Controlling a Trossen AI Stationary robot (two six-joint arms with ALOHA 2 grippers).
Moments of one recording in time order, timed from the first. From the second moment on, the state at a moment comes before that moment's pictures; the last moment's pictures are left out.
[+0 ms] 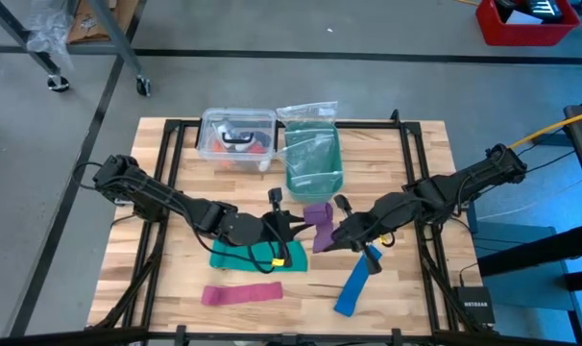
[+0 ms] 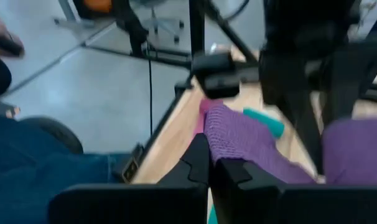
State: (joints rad) left arm -0.40 1.62 1.36 0.03 -0.66 0.12; right arm 0.44 1.29 1.28 -0.37 -0.01 0.07
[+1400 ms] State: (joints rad) left arm -0.42 1.64 1.36 0.02 -0.46 0.07; right arm 0.33 1.28 1.28 -0.33 0.06 -0.10
